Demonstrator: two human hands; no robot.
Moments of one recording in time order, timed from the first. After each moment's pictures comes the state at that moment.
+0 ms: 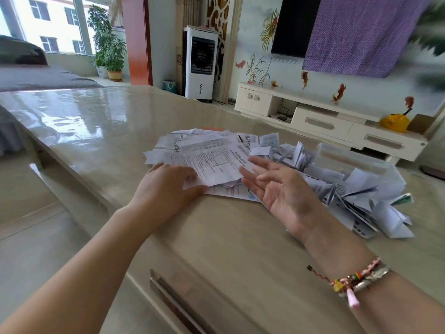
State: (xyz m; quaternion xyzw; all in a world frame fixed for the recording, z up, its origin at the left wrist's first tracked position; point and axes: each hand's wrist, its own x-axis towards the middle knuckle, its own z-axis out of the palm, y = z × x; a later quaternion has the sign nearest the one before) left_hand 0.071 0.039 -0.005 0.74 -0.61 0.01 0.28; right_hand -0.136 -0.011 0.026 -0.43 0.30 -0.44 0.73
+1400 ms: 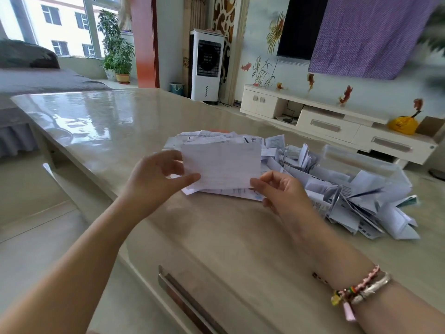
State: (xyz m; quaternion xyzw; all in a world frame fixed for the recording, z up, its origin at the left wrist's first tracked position) left_hand 0.088 0.066 0.008 0.63 -0.53 -0.17 0.55; right_hand -0.136 0.002 0.010 -0.65 0.42 -0.41 0.48
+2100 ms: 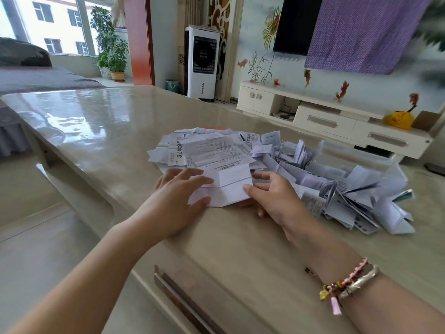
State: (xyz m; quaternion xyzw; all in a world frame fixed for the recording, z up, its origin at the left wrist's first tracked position) left_hand 0.066 0.053 -0.025 0.67 -0.69 -0.01 0.28; right_hand -0.130 -0.008 0.001 -0.65 0.49 -0.36 0.46
